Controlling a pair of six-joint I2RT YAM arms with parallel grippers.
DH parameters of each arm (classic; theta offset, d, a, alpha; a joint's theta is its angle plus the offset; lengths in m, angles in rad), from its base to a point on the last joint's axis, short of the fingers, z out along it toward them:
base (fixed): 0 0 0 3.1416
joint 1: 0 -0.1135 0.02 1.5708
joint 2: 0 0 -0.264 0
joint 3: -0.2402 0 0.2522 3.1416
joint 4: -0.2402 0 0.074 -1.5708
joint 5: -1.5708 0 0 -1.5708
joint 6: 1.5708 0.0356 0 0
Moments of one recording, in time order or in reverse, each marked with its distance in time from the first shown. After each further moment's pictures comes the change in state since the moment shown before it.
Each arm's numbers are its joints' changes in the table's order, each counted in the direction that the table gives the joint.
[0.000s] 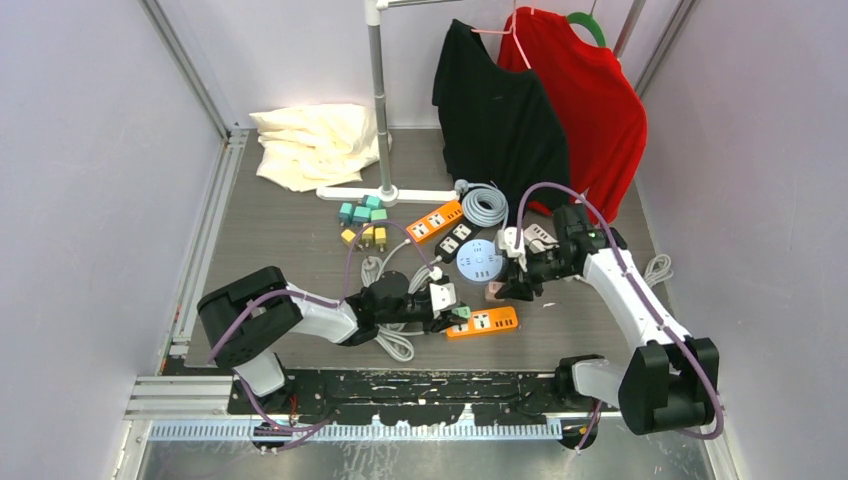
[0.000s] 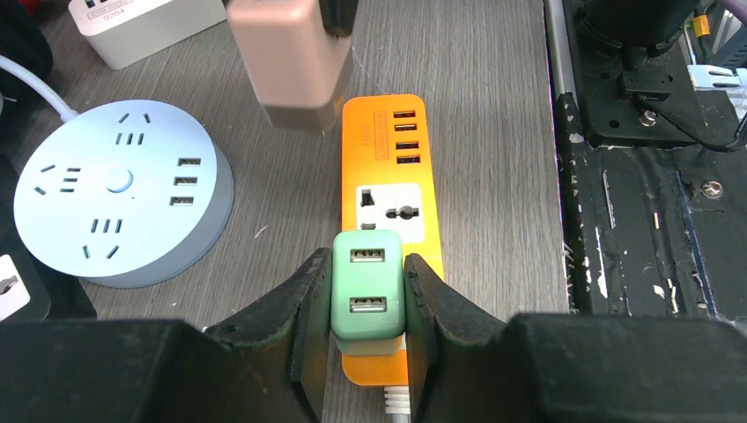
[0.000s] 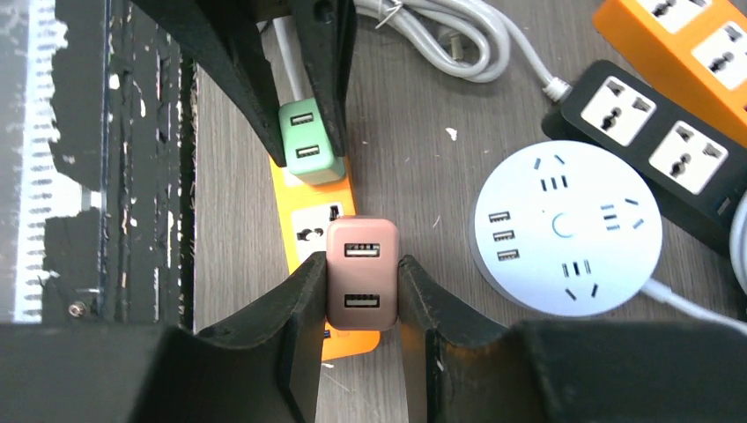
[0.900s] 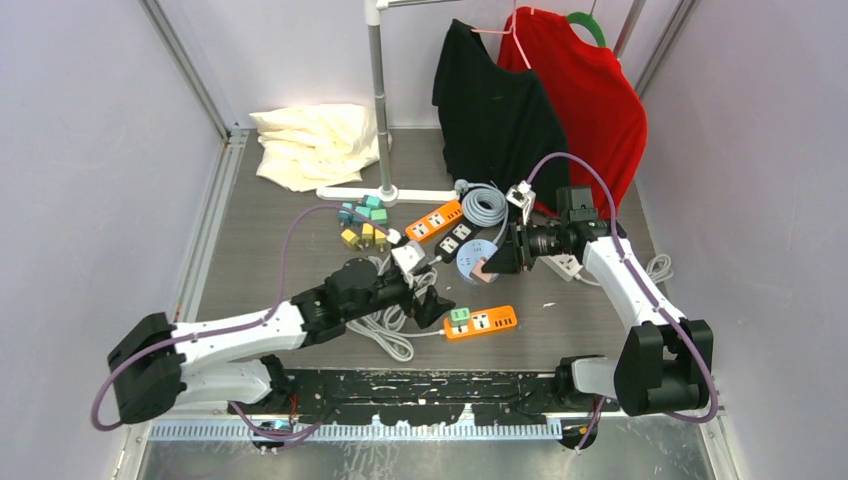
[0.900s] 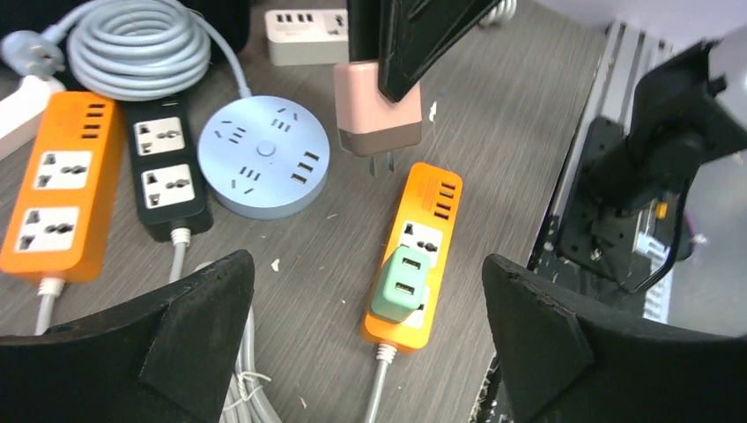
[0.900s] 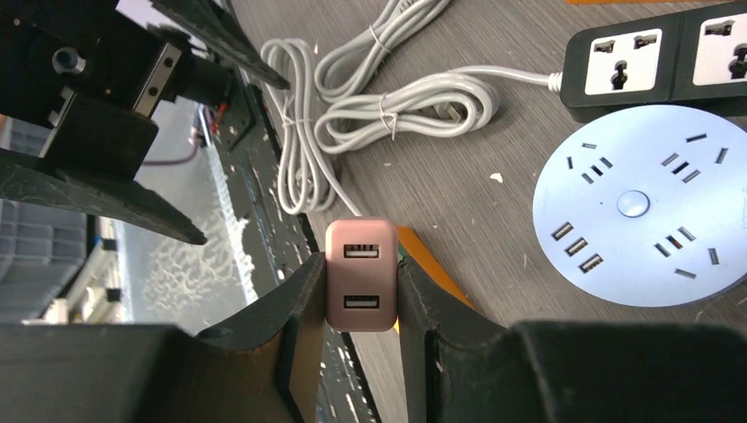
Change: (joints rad) left arm 0.000 -0.485 -0.063 -0.514 0.297 -0.278; right arm 0.066 0.061 -0.049 0.280 0.127 0.951
